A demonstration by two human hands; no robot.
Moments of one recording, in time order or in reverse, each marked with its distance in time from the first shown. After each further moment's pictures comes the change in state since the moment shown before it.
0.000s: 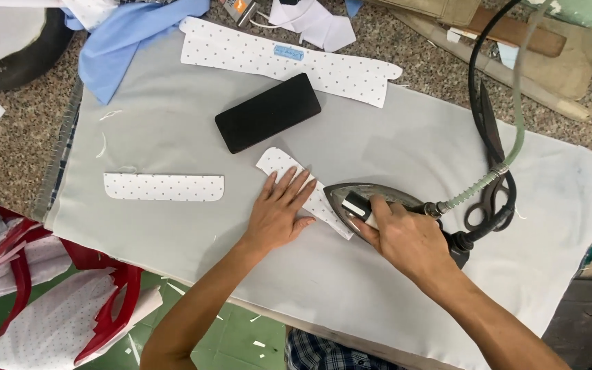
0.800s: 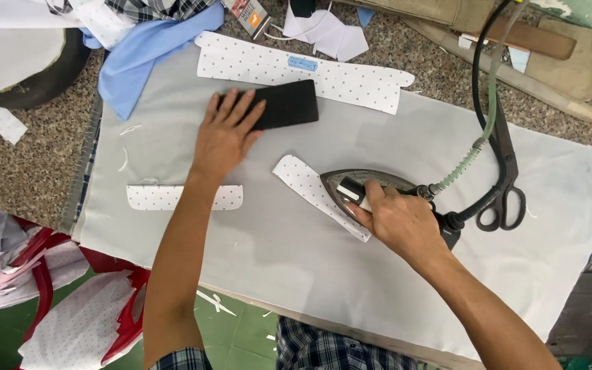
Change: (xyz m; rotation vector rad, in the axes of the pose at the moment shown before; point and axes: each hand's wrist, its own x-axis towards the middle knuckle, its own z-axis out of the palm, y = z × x) left_hand 0.069 -0.187 -0.060 0.250 0.168 0.048; right_hand 0.047 -0.027 -0.018 0.001 -0.068 -0.010
